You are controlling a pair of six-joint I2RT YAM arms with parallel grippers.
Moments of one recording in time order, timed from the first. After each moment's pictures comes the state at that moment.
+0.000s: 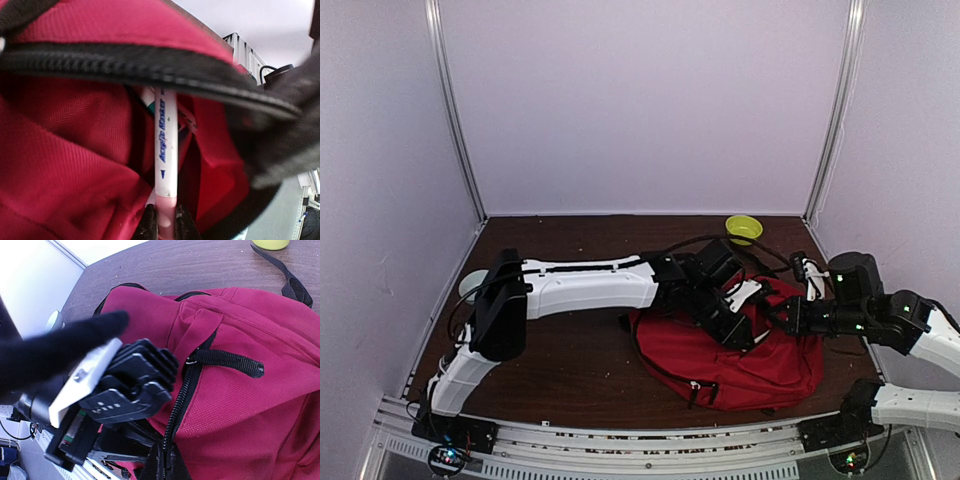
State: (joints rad) left arm -1.19 2.37 2.11 -0.56 0.44 -0.28; right arm 0.71 0.68 0.61 -0.56 -0.04 0.61
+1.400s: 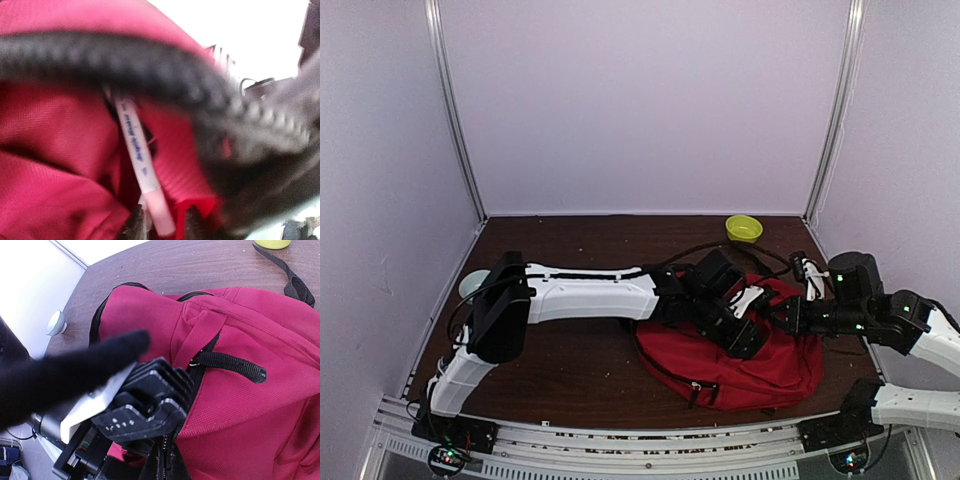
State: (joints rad) left arm -1.21 2.36 2.00 -0.37 0.50 -0.43; right arm 0.71 0.68 0.61 -0.55 -0.05 0.62
